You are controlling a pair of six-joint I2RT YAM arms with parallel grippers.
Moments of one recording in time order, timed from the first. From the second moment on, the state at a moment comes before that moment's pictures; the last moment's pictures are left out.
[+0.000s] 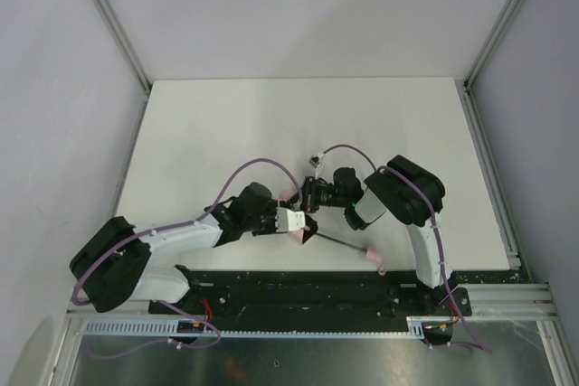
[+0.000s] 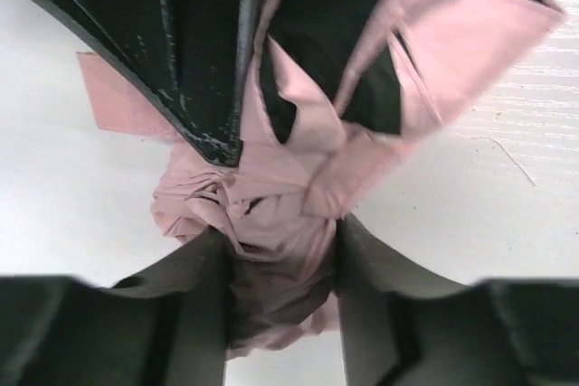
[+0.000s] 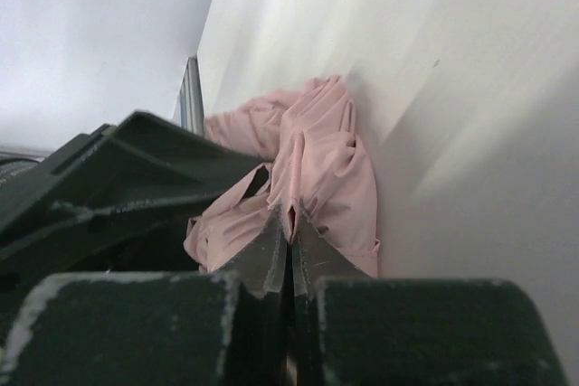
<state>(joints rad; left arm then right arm) -0.79 1.29 0.50 -0.07 0.10 0.76 0.68 2.14 0.72 1.21 -0.71 0.94</state>
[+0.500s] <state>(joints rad) -0.76 1.47 0.74 -0.25 0.29 0.72 0.60 2.00 0.69 1.00 -0.70 0.93</state>
